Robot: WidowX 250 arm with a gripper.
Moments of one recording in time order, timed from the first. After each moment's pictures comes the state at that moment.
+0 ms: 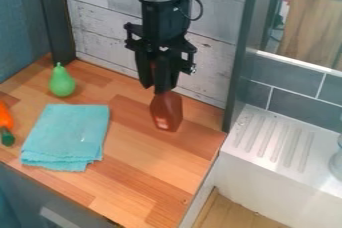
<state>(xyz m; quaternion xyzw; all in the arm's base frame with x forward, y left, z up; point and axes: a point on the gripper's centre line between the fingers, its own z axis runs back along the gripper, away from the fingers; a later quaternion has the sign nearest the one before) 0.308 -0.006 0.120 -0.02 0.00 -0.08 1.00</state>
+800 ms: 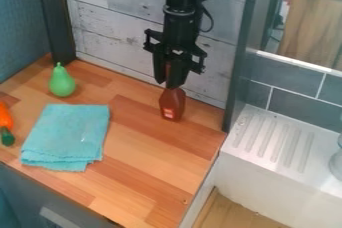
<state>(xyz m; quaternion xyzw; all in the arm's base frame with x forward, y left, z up) 0.375 0.015 0.077 0.02 0.03 -0.06 1.00</state>
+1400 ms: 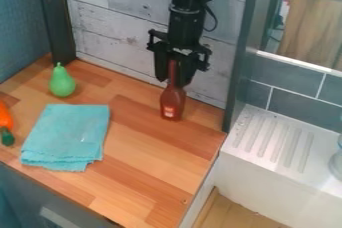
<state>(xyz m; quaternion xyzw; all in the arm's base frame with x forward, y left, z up) 0.381 0.014 0.074 0.01 0.06 -0.02 1.00</state>
